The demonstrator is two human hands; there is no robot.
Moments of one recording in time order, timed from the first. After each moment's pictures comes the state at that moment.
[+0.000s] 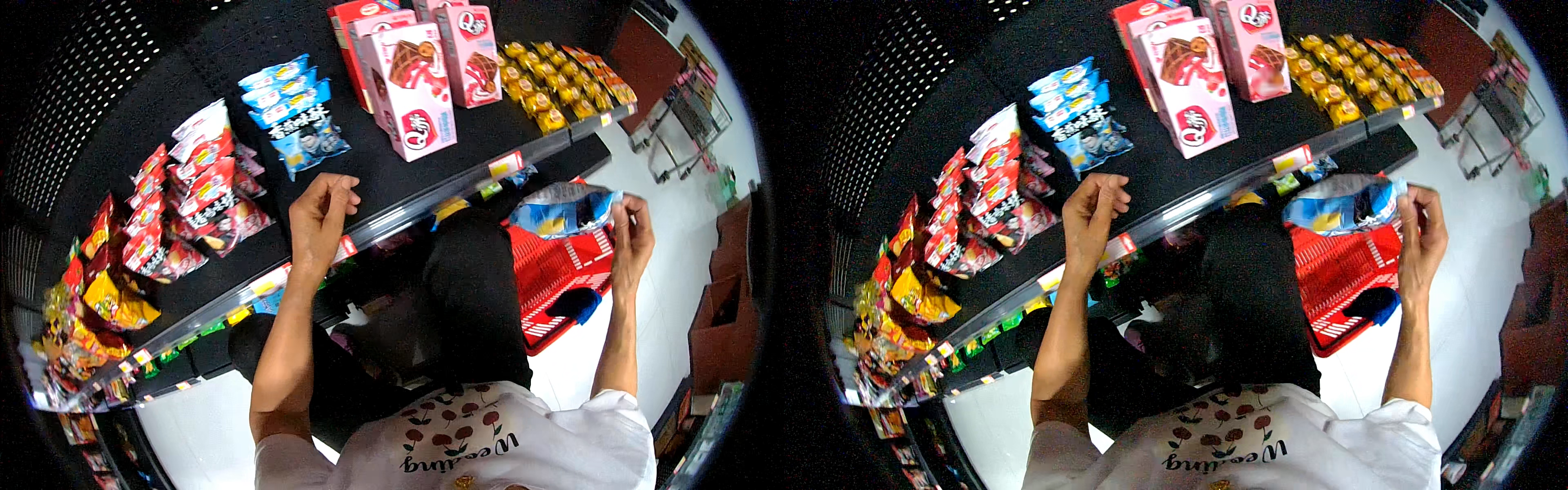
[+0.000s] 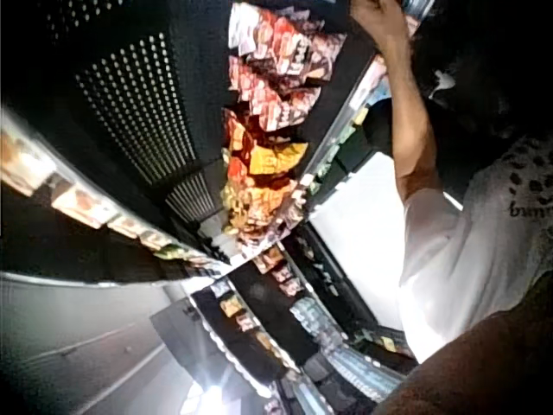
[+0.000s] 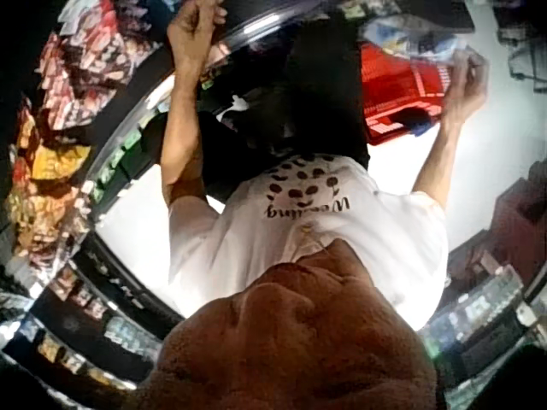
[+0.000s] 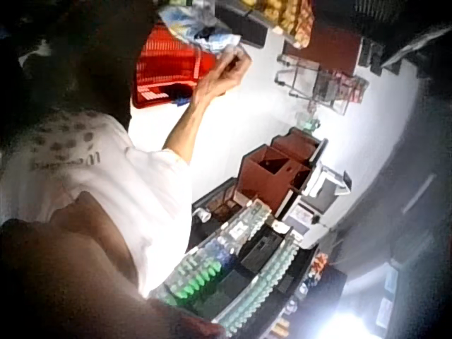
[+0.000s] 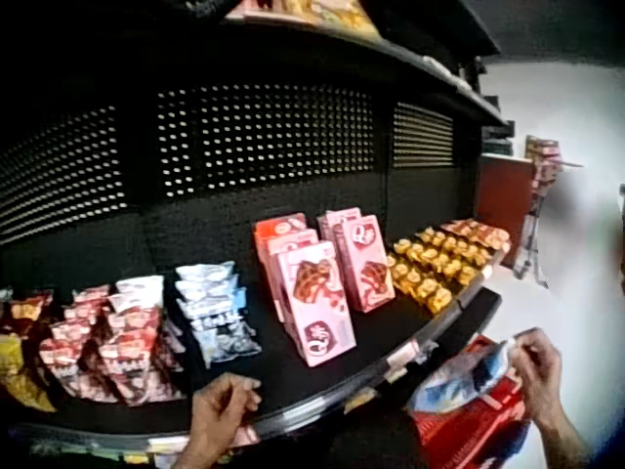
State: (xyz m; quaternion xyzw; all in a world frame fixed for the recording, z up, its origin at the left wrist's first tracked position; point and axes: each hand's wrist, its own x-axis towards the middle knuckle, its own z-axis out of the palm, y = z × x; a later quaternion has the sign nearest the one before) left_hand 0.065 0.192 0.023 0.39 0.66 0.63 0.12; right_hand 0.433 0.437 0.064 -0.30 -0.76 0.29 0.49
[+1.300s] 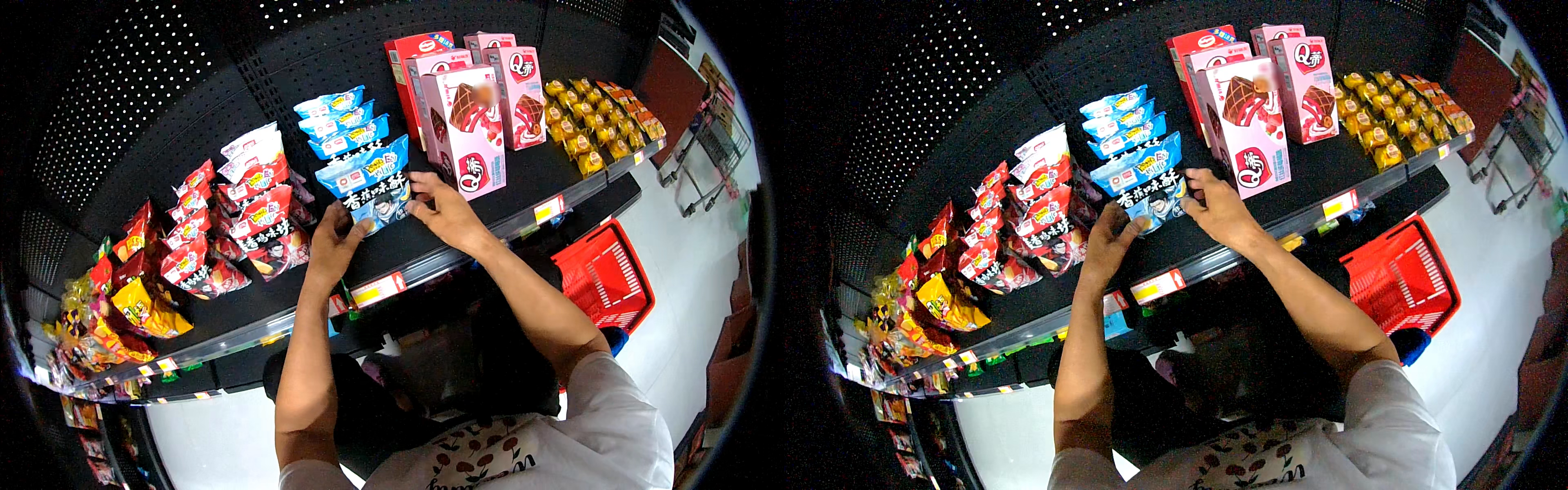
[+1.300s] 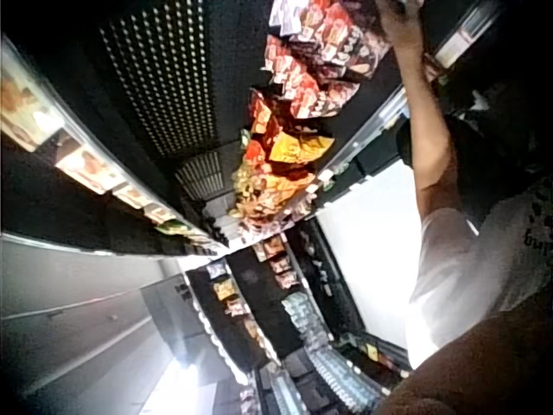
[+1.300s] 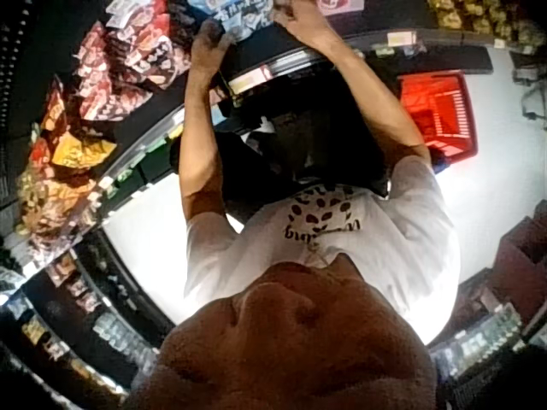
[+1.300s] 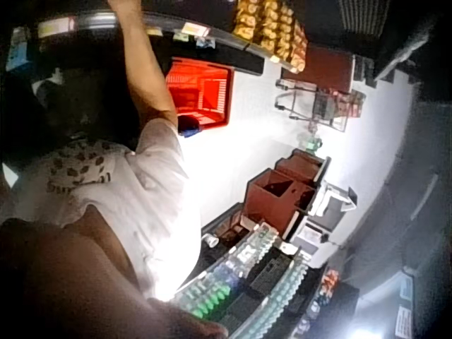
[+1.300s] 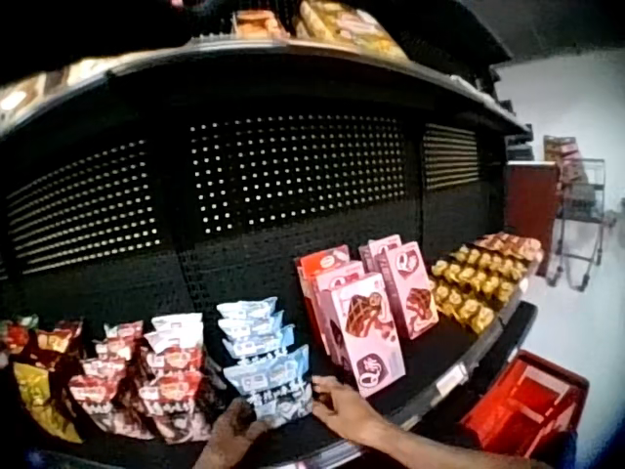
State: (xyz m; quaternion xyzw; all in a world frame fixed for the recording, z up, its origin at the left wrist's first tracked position) left_hand -0.017 0.161 0.005 0.36 0.74 0.56 0.14; right_hand 0.109 0.364 0.002 -0.11 -0.83 0.50 0.24
